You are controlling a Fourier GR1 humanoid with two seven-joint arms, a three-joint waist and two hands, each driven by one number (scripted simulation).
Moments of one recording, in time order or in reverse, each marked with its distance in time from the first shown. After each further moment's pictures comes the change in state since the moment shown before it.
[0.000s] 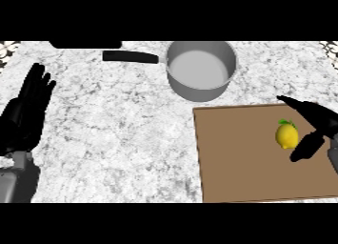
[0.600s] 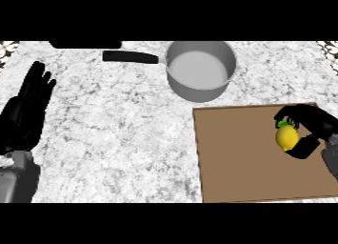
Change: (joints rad) left arm -0.009 -0.016 0.010 -0.017 -0.019 -0.013 0.025; right arm -0.019 0.023 0.010 0.109 0.162 -0.059 -0.228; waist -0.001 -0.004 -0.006
